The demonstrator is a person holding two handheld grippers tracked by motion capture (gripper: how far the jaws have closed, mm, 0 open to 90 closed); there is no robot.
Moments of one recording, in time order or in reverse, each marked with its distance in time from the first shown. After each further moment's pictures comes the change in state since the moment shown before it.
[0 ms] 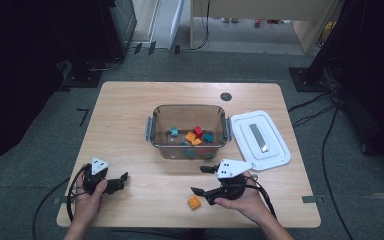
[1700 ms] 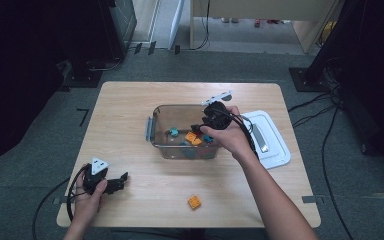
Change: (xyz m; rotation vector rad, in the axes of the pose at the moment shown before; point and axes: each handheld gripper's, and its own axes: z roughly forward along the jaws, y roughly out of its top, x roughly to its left) left arm 0.000 0.000 0.000 -0.001 0.000 0.000; right arm -0.127 0.109 0.048 0.286 -0.299 0.266
